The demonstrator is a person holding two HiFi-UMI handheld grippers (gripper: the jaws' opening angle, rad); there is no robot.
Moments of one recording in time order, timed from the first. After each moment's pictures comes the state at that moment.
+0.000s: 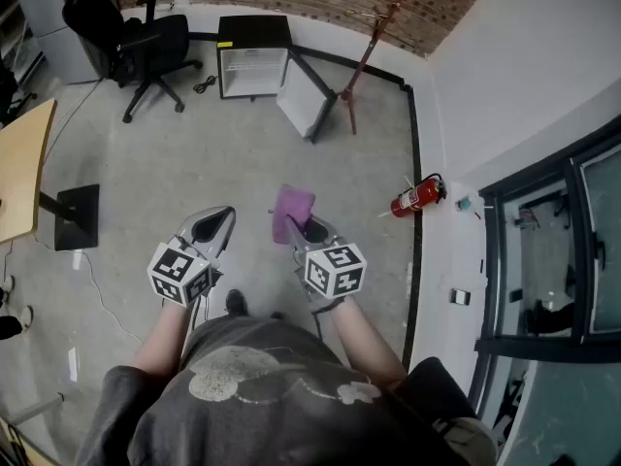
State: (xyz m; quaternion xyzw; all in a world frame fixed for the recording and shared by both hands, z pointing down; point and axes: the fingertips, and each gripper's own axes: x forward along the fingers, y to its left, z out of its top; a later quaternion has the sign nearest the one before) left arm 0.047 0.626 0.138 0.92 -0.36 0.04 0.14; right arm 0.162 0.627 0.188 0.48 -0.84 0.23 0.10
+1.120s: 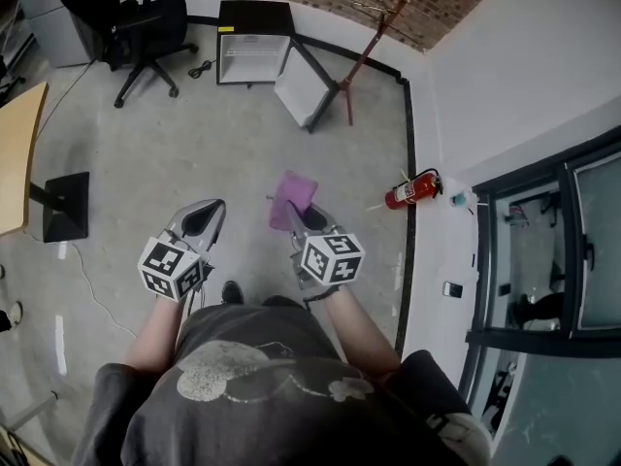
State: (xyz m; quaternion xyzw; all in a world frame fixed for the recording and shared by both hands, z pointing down) left arm -0.008 0.608 0.153 0.91 -0.37 0.03 0.17; right arm 0.132 0.597 0.204 0.52 -0.82 0.25 0.09
